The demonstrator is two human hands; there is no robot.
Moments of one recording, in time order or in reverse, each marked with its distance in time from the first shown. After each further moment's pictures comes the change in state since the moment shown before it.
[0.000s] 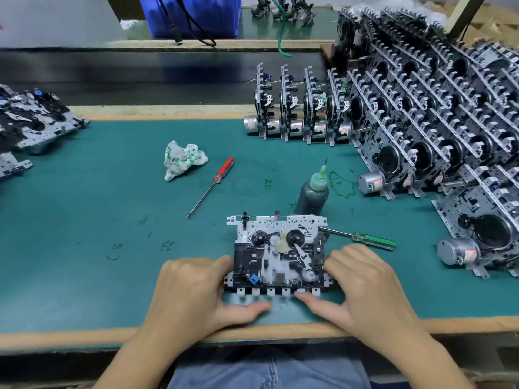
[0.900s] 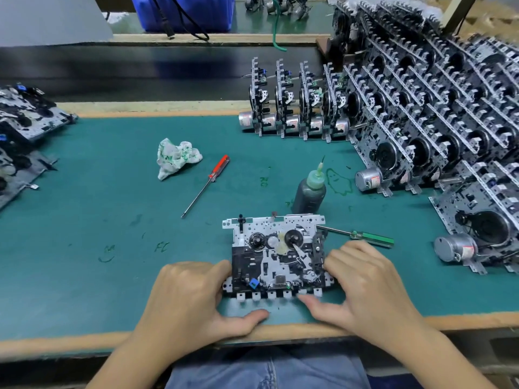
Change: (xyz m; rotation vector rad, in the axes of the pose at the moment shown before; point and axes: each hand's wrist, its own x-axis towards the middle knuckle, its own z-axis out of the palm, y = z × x) left_hand -0.003 -0.001 0.000 -0.036 -0.073 0.053; right_hand -0.002 0.007 0.002 -0.025 0.018 -0.035
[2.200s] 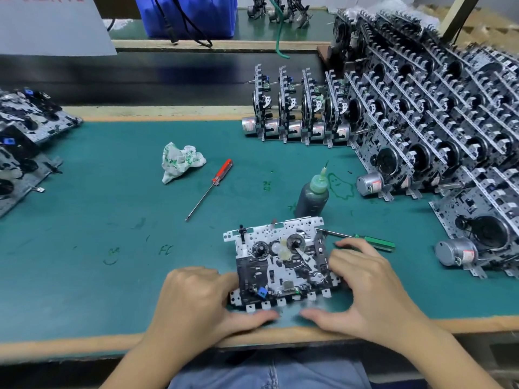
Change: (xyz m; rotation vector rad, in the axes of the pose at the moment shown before) left_hand 0.004 0.003 0.001 -0.026 0.088 0.021; right_hand 0.005 0.002 -0.004 0.159 -0.014 0.033
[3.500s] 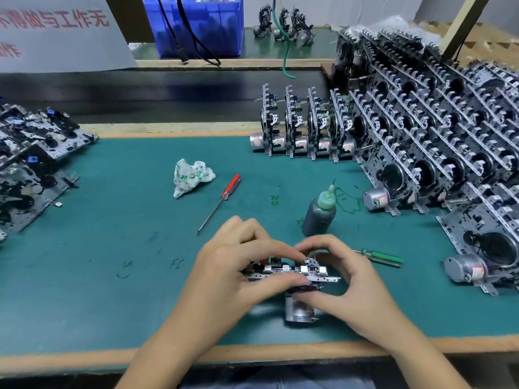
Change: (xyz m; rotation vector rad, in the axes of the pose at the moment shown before) left_hand 0.047 0.023 -0.032 -0.509 0.046 -0.111; right_hand 0.032 -0.026 -0.002 0.851 -0.108 0.392
